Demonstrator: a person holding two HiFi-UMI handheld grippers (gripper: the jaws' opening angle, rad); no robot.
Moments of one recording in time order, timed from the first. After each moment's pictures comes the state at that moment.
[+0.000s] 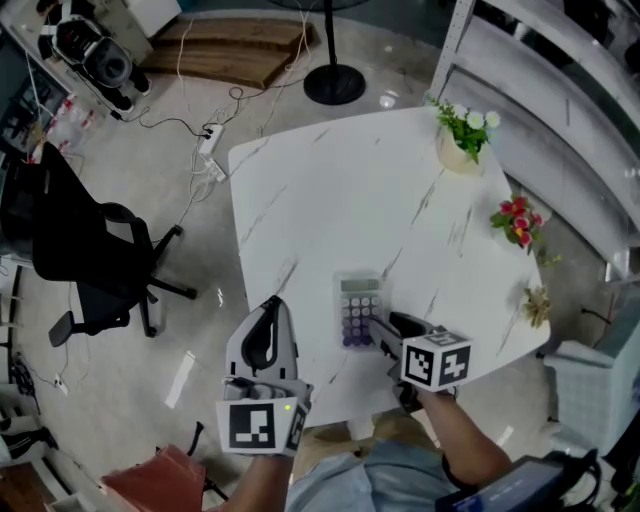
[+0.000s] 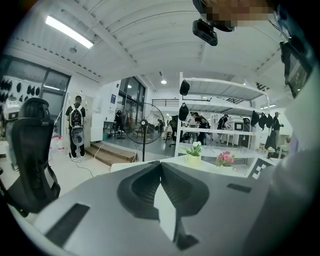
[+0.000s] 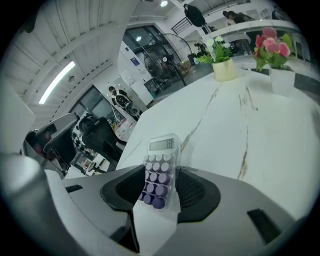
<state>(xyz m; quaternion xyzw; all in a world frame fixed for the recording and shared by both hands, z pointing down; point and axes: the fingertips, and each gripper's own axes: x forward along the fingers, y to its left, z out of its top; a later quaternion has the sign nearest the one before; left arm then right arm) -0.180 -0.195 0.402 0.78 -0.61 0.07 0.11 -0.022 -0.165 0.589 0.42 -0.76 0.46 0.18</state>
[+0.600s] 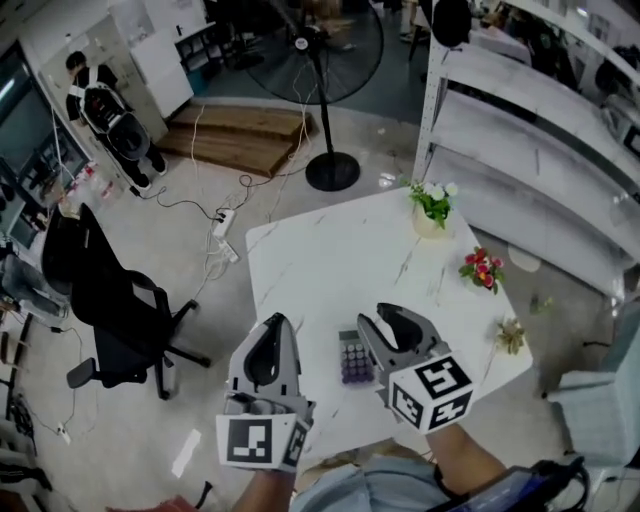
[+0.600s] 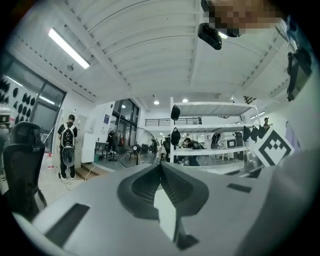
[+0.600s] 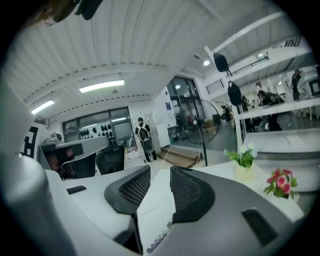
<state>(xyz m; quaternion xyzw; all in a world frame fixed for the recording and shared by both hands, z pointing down) -0.160 -0.181 0.272 0.81 -0.59 -0.01 0.03 -0.040 -0.203 0.347 0.46 -0.87 0.17 0.05</state>
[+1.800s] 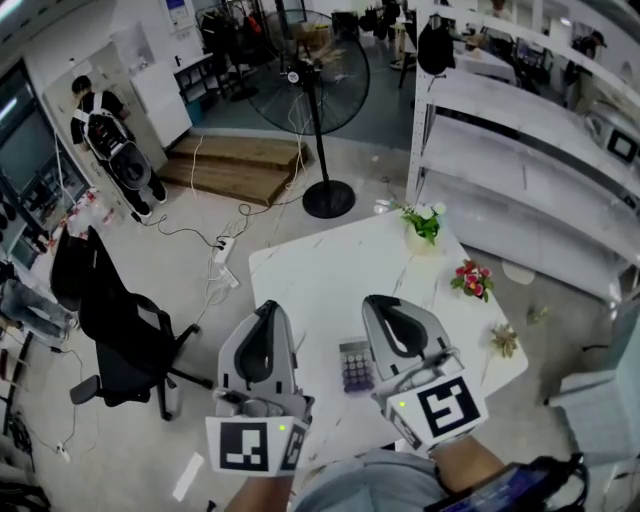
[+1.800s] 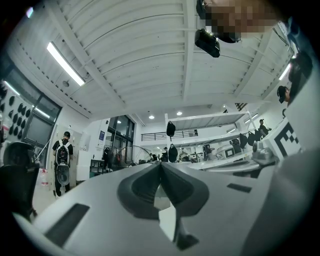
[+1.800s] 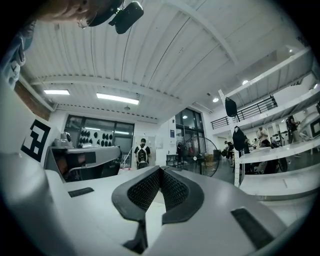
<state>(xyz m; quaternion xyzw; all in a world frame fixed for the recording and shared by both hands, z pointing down) -0.156 -0.168 0.186 0.82 -0.57 -0.07 -0.06 -0.044 -0.178 0.222 0.49 -0.87 -0.02 -0.03</state>
